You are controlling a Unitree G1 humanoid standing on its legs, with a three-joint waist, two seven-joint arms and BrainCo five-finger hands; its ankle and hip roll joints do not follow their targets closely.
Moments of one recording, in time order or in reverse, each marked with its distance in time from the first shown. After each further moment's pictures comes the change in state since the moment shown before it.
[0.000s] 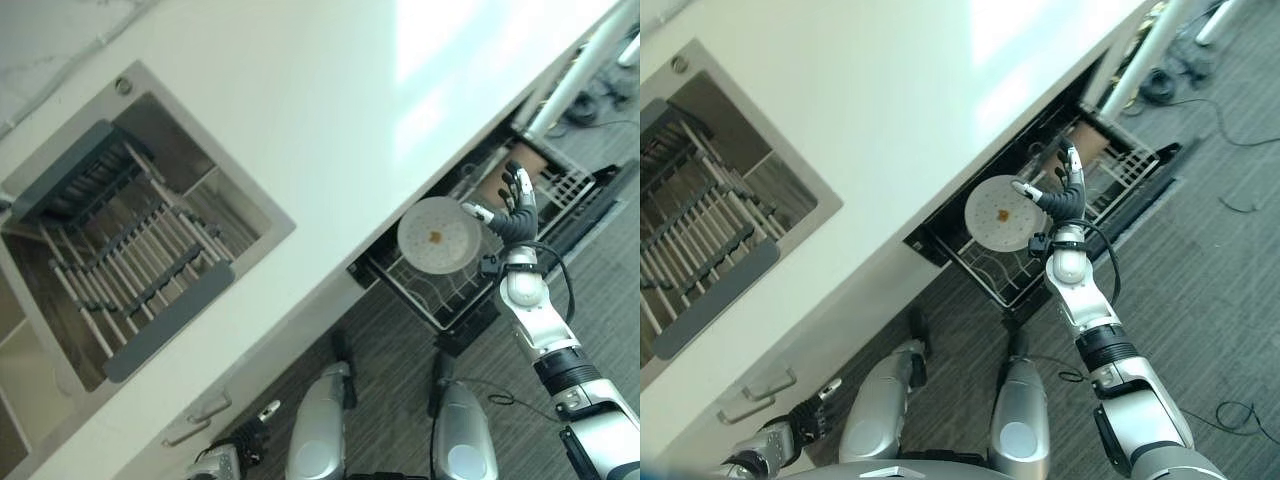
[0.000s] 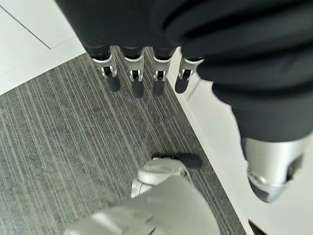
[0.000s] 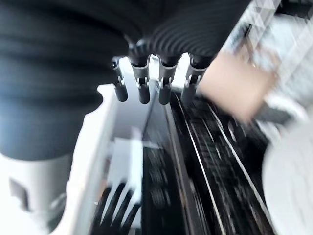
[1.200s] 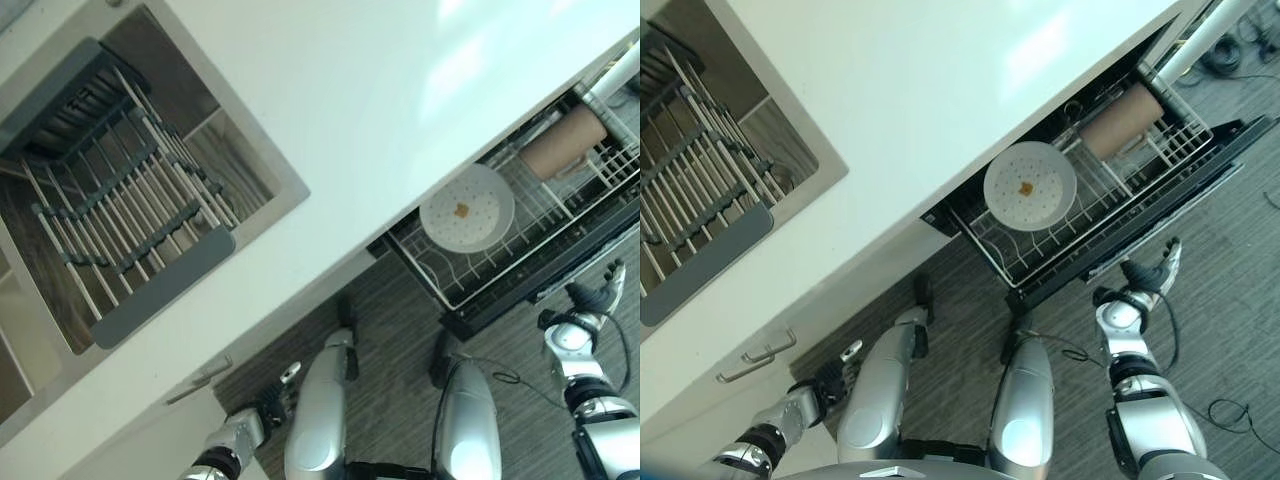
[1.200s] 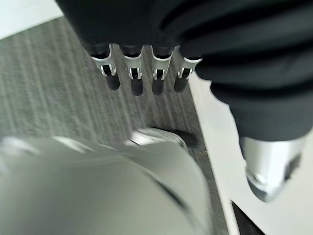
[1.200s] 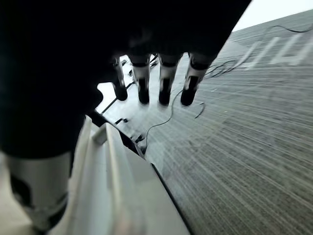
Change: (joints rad) left arm -0.087 -0.001 -0.117 -0.201 -0.206 -0.010 -0.012; right arm -0.037 -0.026 -0.118 0.693 0.078 -0.096 -0.228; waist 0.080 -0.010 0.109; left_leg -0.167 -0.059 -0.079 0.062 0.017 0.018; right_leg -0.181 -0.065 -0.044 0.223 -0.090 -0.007
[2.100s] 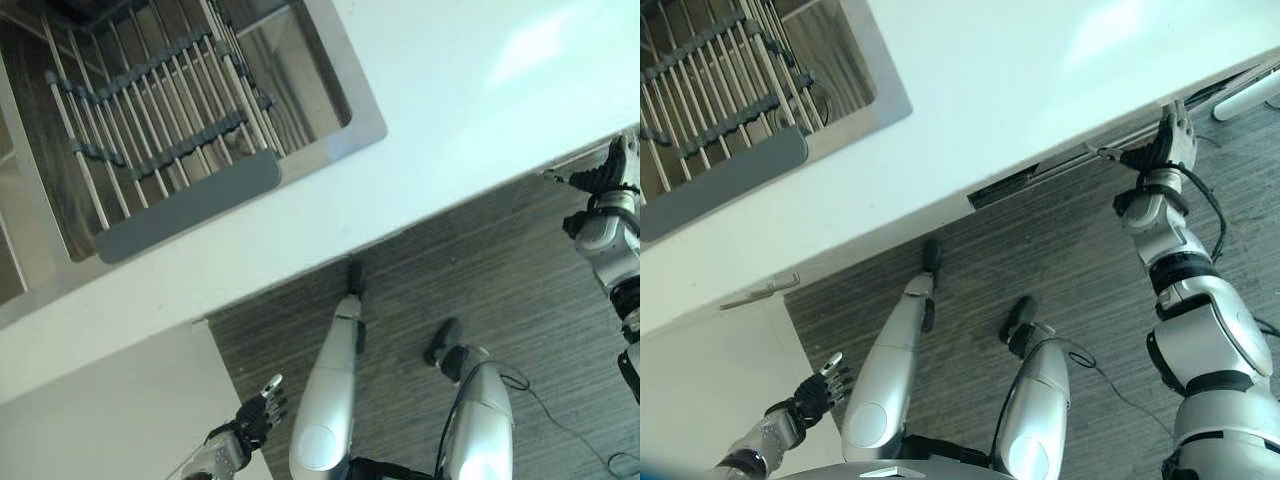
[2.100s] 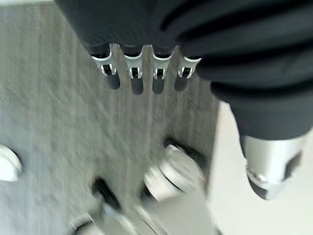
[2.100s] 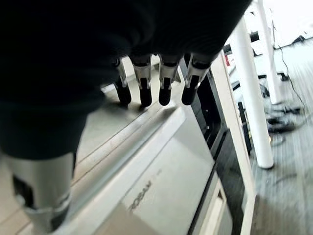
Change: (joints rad) left arm 0.130 0.048 0.072 -0.012 -0.096 -0.155 -0.269; right arm -0.519 -0.308 0.475 -0.007 -0.261 0.250 0.123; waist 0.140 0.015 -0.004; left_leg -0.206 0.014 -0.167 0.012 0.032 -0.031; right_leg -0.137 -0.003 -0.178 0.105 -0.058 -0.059
